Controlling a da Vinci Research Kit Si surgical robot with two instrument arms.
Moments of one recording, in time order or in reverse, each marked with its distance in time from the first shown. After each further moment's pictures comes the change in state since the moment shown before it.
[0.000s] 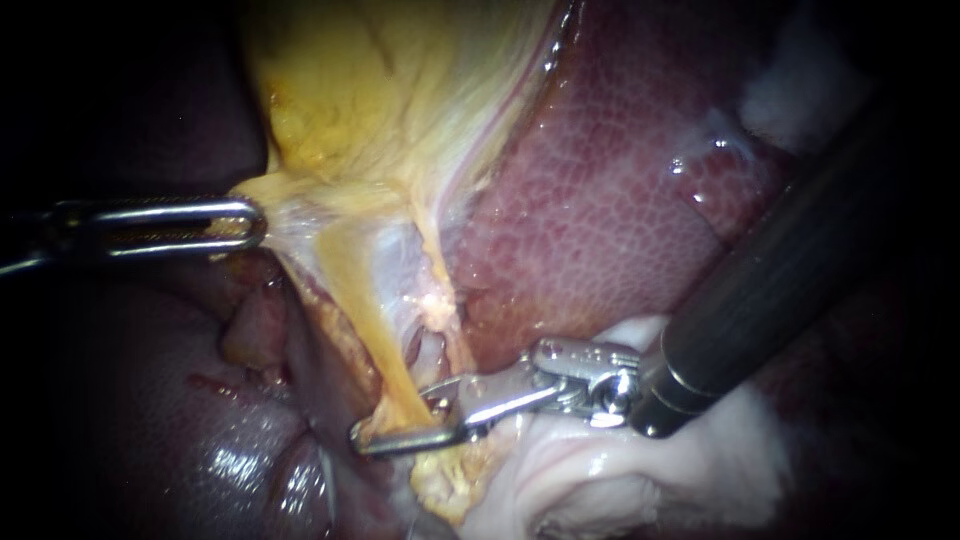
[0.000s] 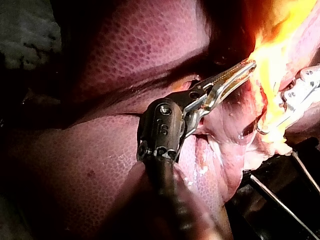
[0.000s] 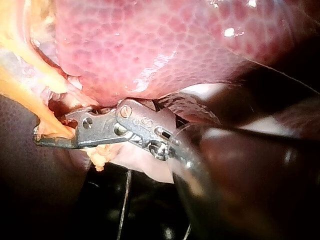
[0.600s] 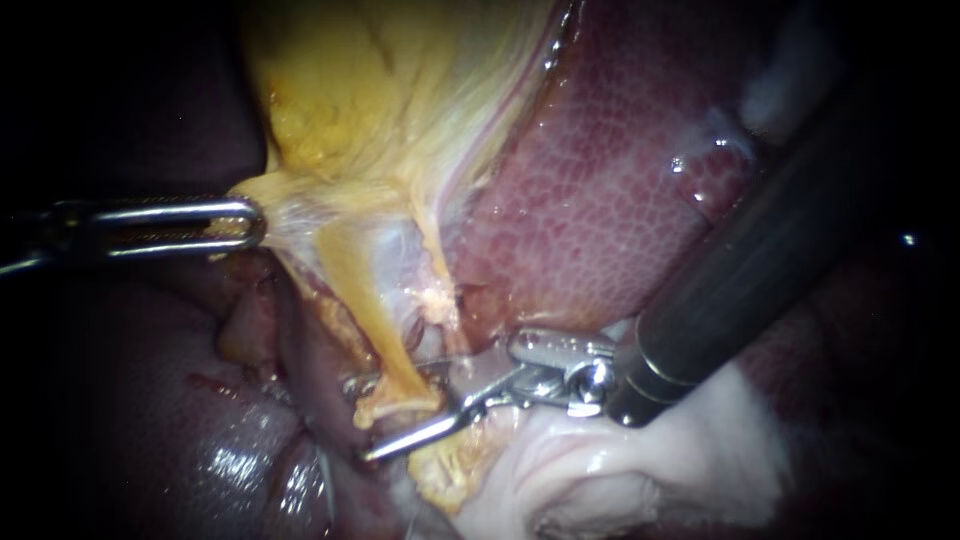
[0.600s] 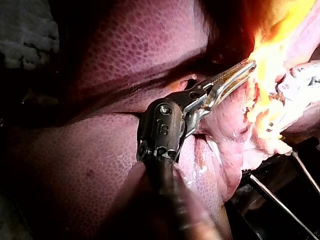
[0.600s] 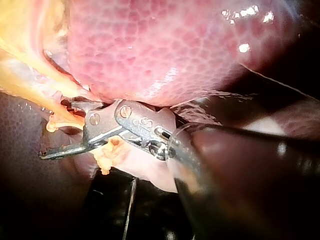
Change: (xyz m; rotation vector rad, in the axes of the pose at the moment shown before) right arm 0.003 0.002 -0.001 -0.154 0.088 -0.080; left arm 0.000 0.000 0.000 -0.001 0.000 0.000
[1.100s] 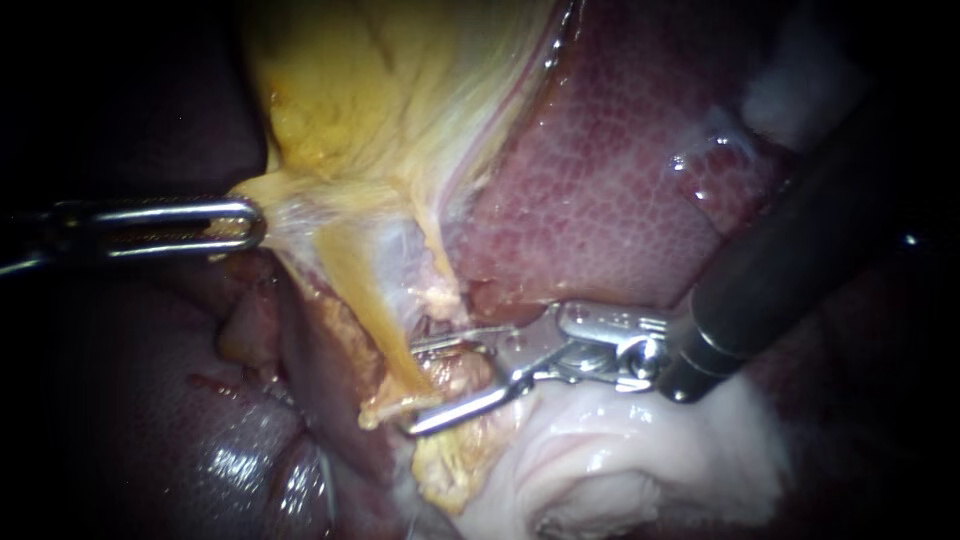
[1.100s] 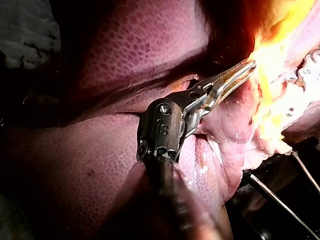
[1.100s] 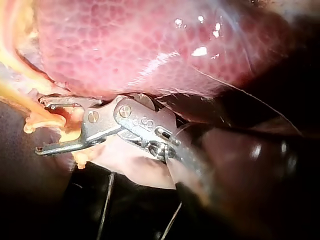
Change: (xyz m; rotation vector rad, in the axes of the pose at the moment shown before) right arm 0.003 -0.003 -0.008 -0.004 0.008 -0.034; left arm 0.000 0.000 0.000 0.000 0.000 0.001
